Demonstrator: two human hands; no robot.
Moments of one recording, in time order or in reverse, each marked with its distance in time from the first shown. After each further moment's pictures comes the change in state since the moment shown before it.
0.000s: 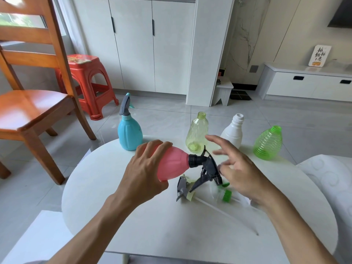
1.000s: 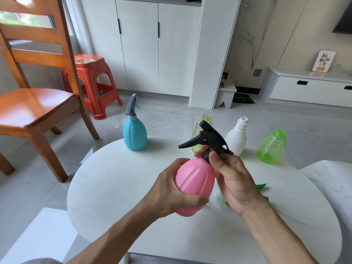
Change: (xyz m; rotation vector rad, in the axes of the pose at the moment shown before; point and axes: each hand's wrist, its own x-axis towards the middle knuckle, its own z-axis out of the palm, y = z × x) left_hand -0.013 0.046 0.002 -0.890 -0.269 -0.396; right_hand 0.008 -0.012 0.043 0.905 0.110 -0.024
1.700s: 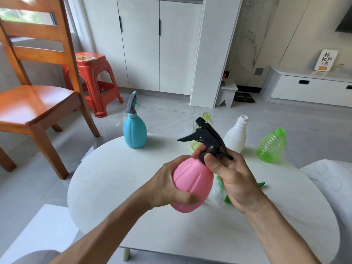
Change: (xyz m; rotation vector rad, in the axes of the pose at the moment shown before) left_hand 0.012 -0.001 -0.011 -0.077 -0.206 0.089; right_hand -0.007 -0.011 0.001 -0.160 -0.086 -0.078
